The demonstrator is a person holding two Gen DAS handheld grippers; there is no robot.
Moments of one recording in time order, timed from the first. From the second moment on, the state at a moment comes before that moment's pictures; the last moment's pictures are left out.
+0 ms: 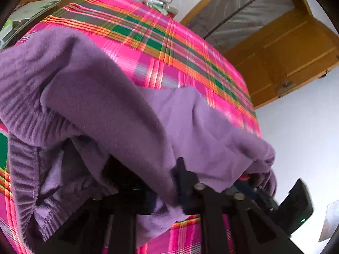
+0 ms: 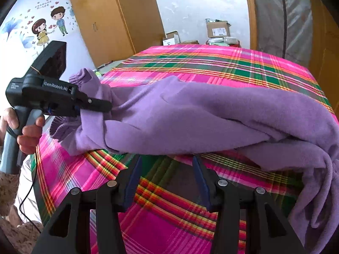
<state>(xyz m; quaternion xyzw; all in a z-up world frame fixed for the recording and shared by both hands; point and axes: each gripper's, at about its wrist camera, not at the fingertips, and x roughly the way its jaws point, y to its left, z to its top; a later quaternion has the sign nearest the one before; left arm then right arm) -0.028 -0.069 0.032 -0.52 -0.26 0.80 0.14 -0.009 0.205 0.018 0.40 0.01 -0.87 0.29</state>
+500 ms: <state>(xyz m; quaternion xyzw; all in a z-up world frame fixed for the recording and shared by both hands) -0.033 -0.088 0.113 -0.40 -0.28 0.85 0.18 -0.003 0.176 0.039 0.32 0.08 -0.89 0.30</state>
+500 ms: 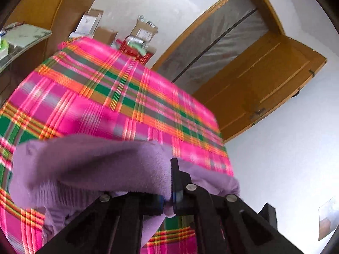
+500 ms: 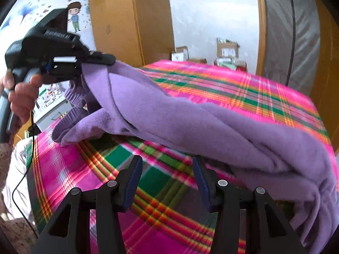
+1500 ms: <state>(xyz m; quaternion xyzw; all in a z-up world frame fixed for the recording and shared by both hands) -0.044 -0.112 0.150 -0.33 -0.32 0.86 0.21 -0.024 0.138 0.042 0.26 0.17 -0.94 0.15</state>
